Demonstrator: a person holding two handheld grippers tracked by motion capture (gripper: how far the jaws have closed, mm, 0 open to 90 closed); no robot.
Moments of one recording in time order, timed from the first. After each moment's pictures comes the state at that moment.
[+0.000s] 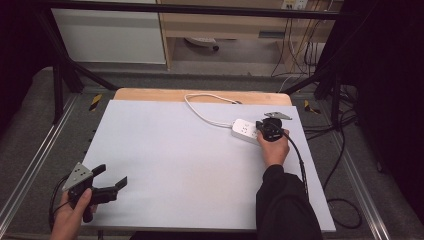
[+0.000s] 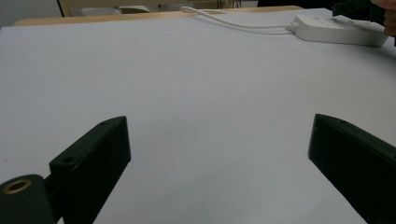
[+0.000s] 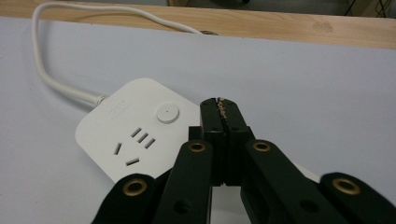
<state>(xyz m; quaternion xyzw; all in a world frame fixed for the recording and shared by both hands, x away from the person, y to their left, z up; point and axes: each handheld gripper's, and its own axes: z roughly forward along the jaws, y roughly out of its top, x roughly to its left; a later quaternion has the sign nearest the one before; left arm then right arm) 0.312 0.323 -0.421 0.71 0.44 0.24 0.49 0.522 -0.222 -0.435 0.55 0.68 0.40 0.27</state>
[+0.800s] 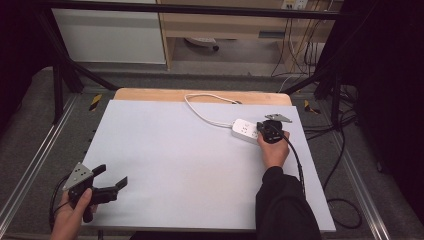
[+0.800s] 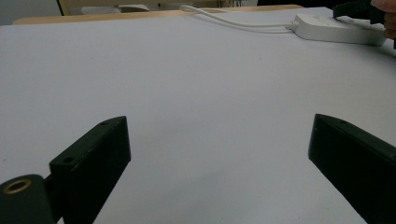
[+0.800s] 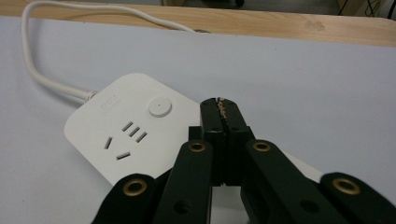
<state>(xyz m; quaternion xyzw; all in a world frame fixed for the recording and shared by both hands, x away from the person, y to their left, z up) 0.312 0.323 -0.421 0.72 0.44 0.24 0.49 0.519 -0.223 -0.442 0.55 0.67 0.40 0.29</state>
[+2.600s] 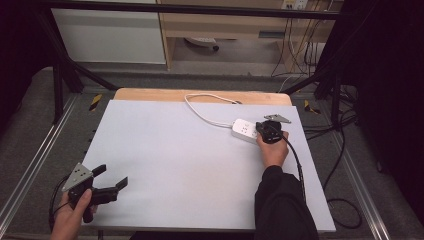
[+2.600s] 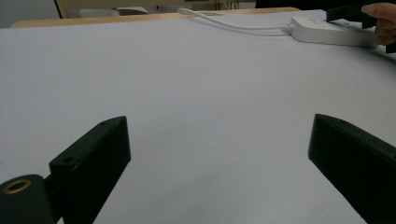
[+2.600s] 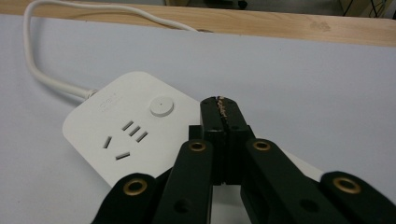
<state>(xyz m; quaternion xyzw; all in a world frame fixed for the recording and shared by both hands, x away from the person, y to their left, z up) 0.310 0.321 -0.419 0.72 0.44 0.24 0.49 0.520 -0.223 -0.447 0.55 0.67 0.41 0.28</state>
